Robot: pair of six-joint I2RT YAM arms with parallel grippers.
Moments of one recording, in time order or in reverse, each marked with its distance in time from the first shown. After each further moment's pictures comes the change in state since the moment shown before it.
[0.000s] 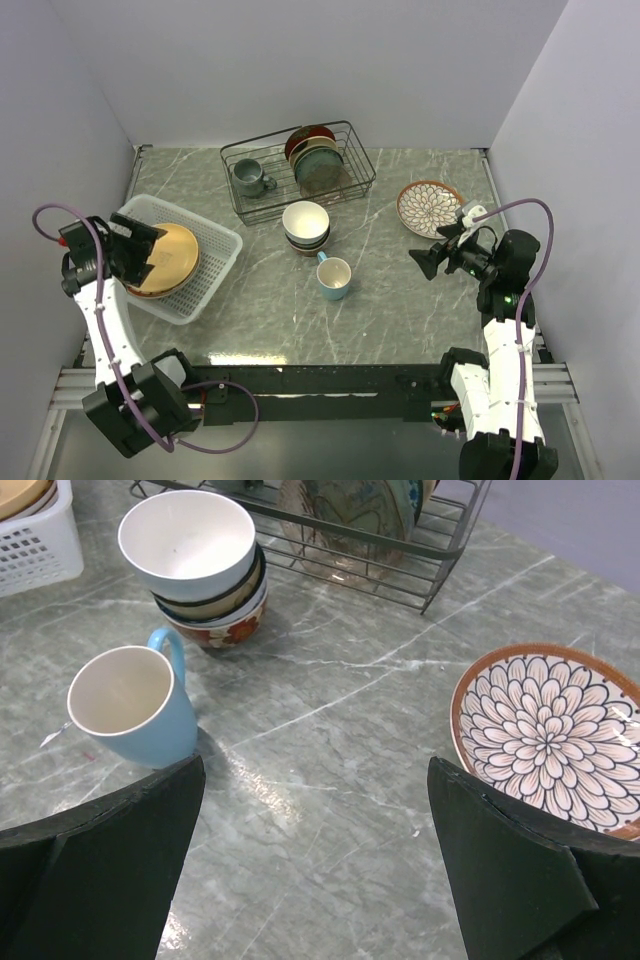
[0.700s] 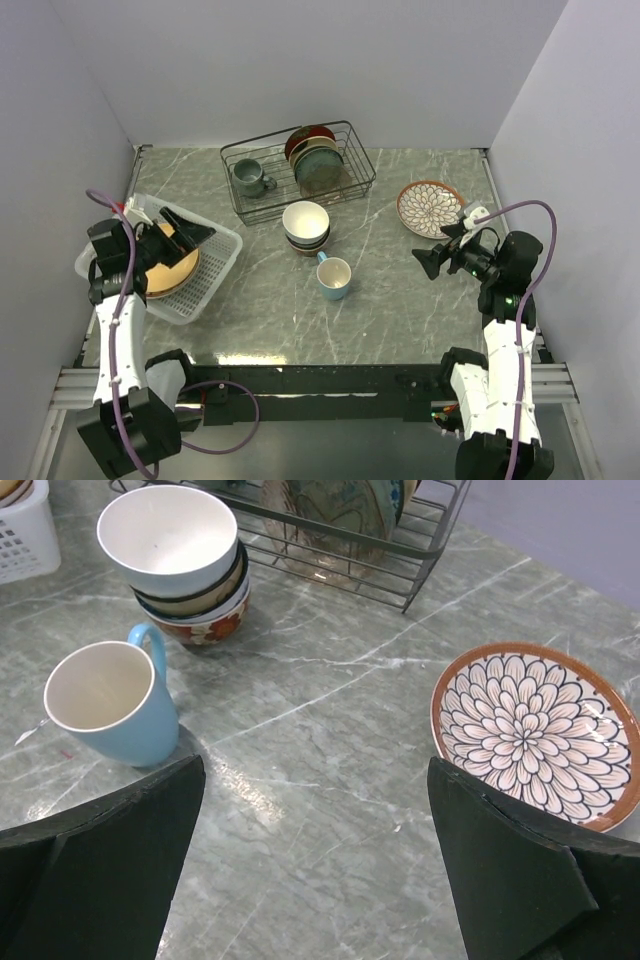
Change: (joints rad) left arm -0.191 -0.104 -0.177 0.353 0.480 0.203; right arm -0.028 -0.010 -0.004 -0.001 -0.002 -0.034
